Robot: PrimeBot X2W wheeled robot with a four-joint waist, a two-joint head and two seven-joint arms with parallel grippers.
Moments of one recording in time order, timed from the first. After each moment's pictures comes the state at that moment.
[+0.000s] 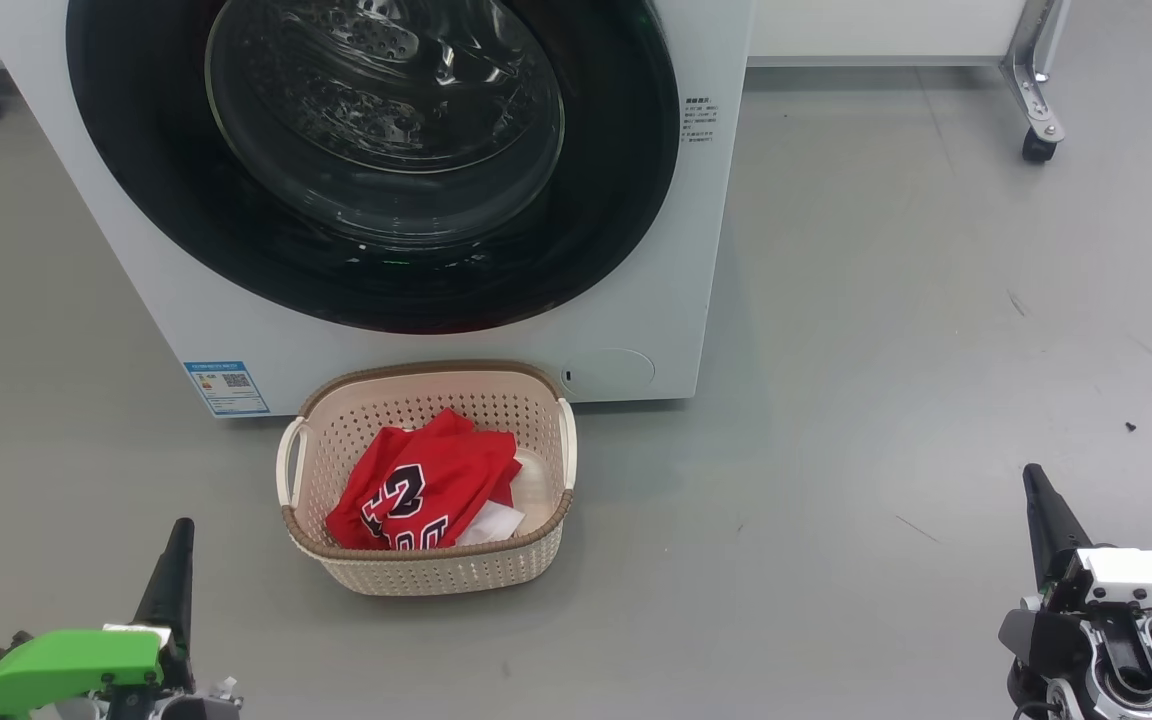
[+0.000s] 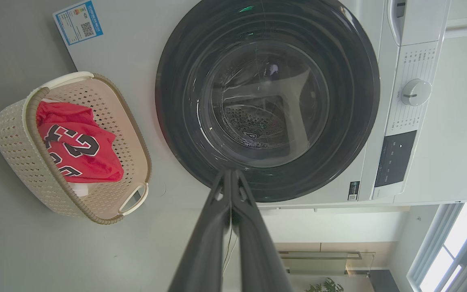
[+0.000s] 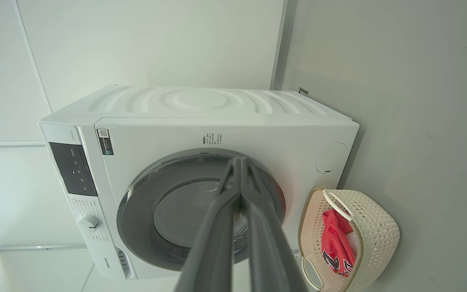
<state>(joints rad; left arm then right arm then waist) -0.04 0.09 0.00 0.26 -1.67 -0.11 0.04 -0.05 -0.08 -0.06 0.27 1.66 0.11 0.05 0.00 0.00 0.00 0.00</state>
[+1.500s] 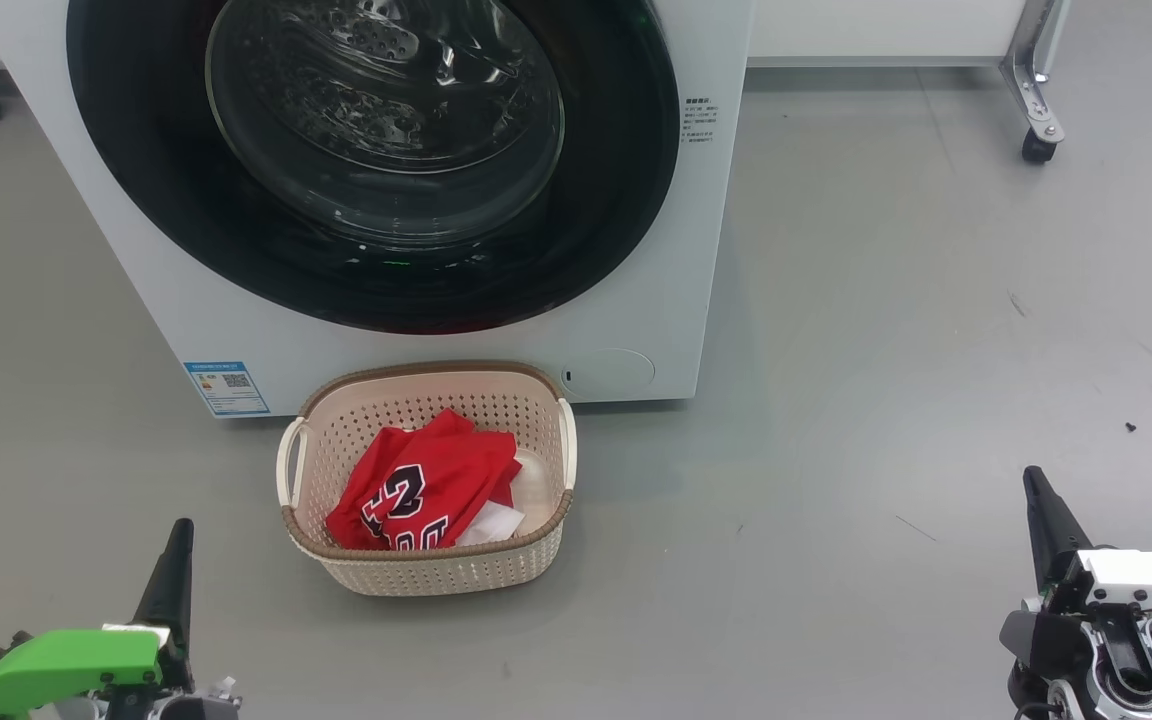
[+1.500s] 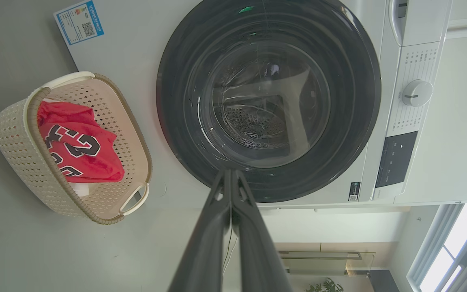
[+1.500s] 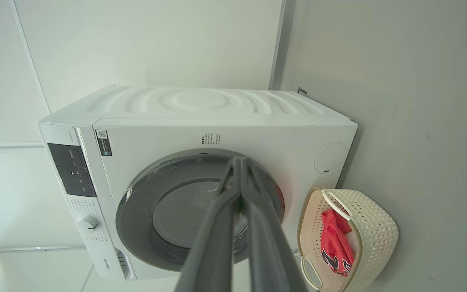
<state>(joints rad) -0.05 0.09 0.00 0.28 -1.66 -0.12 0.05 -0.05 -0.08 -0.06 0.28 1.66 0.12 0.05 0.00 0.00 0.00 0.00</state>
